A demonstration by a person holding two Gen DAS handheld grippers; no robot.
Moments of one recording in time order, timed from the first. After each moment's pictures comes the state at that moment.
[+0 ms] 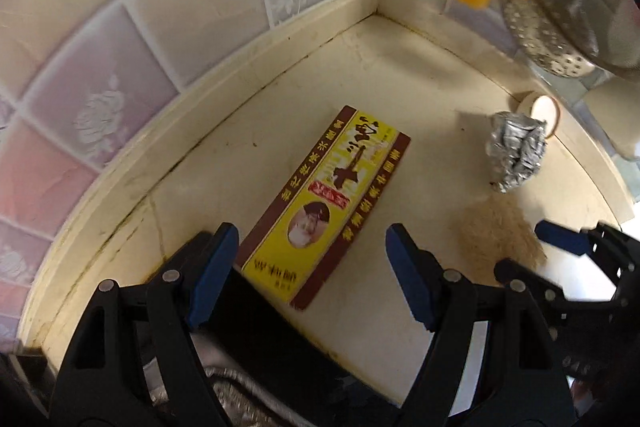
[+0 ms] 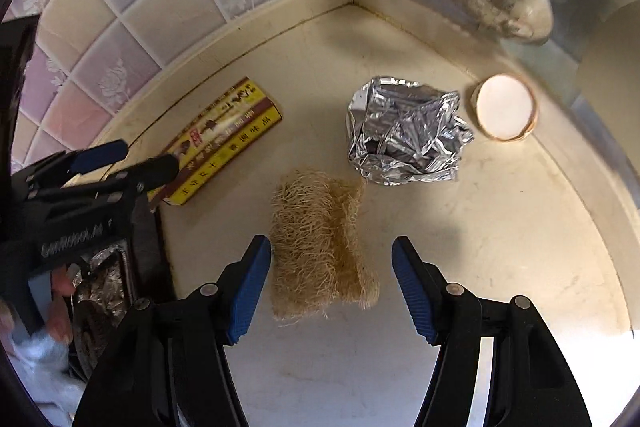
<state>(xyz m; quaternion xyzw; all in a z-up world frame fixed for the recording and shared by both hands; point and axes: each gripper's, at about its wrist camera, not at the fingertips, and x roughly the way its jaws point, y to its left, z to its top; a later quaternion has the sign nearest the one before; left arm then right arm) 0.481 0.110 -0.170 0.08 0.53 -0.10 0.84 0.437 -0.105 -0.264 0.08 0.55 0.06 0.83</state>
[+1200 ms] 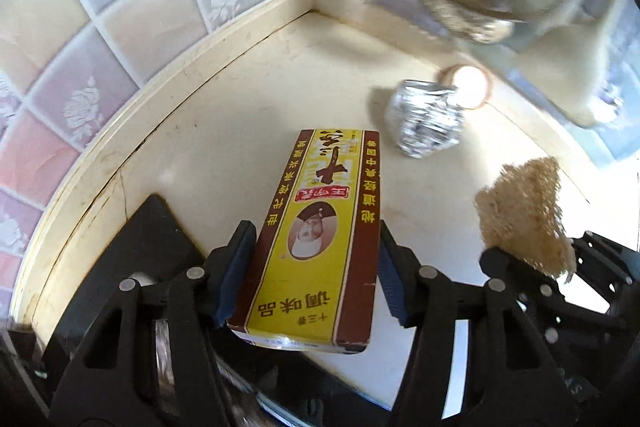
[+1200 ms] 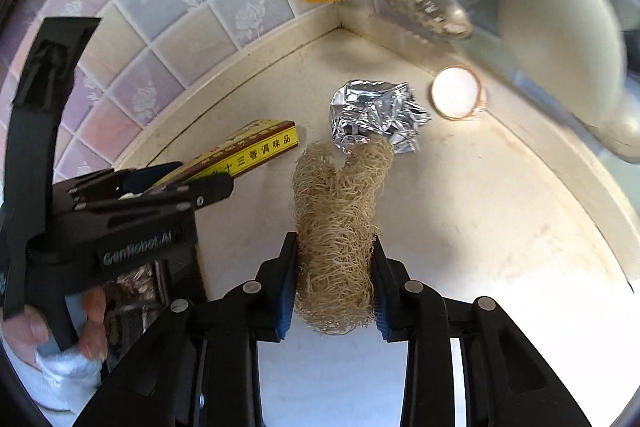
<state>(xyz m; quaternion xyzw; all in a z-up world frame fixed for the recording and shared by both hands) 0.404 0.039 -0.143 0.09 0.51 -0.12 0.84 0.357 -0.132 -0.215 0.11 0.51 0.06 0.85</state>
